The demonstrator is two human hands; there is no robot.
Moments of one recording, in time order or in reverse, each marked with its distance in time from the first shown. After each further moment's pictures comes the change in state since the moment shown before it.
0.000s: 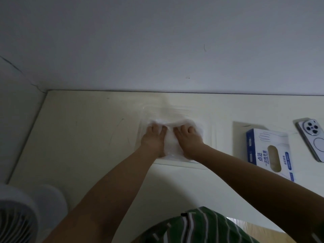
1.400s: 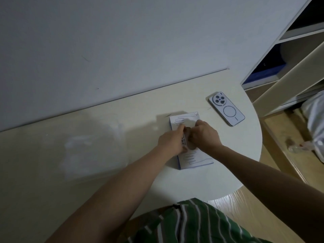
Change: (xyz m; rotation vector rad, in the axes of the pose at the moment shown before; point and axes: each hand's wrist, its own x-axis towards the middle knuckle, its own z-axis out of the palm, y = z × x) left_hand 0.025 0.295 -0.037 -0.277 0.094 0.398; right_hand -0.158 0.231 0.093 0.483 0.437 0.435
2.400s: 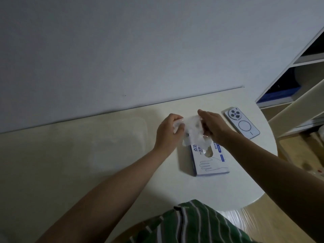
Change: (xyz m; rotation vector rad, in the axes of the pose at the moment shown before) left_hand -0.052 -0.034 -0.056 -0.617 0.734 0.139; right_hand 0.027 -0.066 -0.071 1.256 -0.074 0.394
